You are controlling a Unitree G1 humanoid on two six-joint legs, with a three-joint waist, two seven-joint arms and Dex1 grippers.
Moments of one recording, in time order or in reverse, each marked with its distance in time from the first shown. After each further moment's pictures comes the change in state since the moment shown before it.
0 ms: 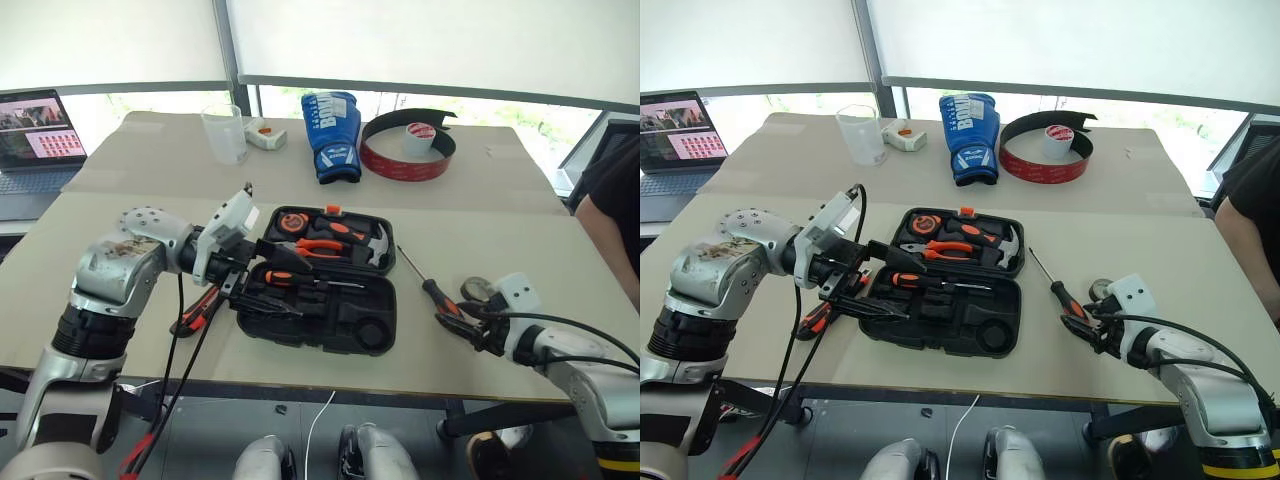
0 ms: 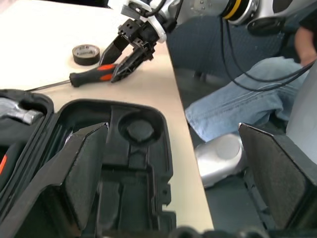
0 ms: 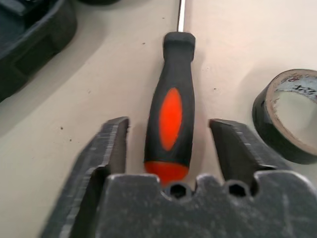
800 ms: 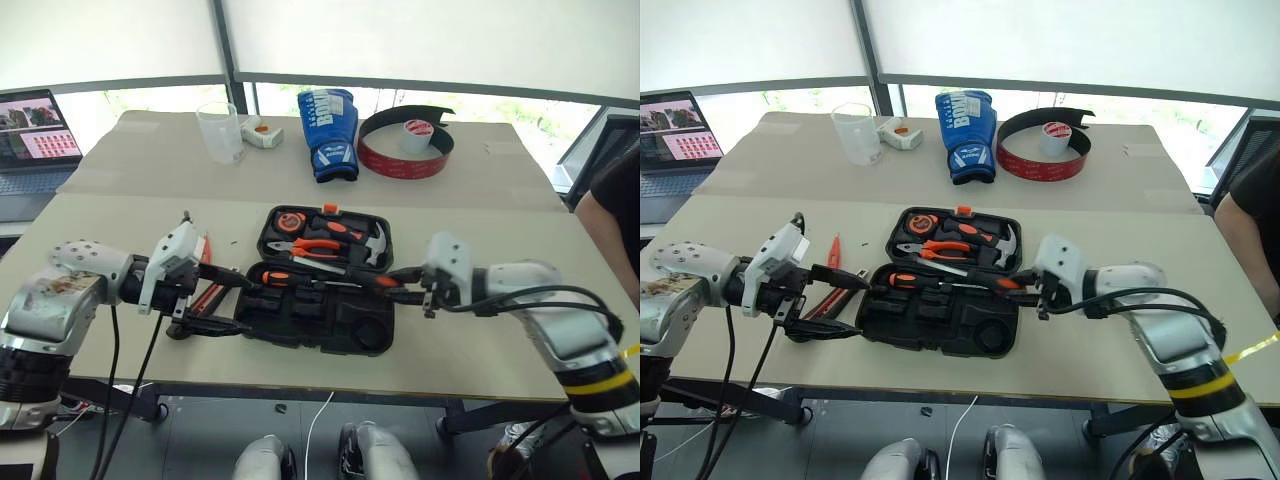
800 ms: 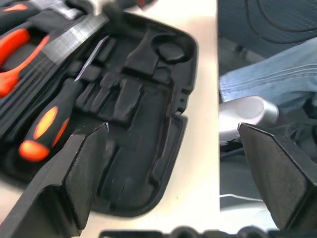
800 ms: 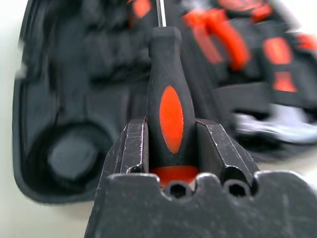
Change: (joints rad) left arm 0.256 0.231 0.135 -0.025 0.000 -0.055 0.074; right arm -0.486 -0.068 0.437 0.186 -0.207 -0.418 0.464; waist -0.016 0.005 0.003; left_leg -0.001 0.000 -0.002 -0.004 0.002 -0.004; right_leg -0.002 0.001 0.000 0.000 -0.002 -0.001
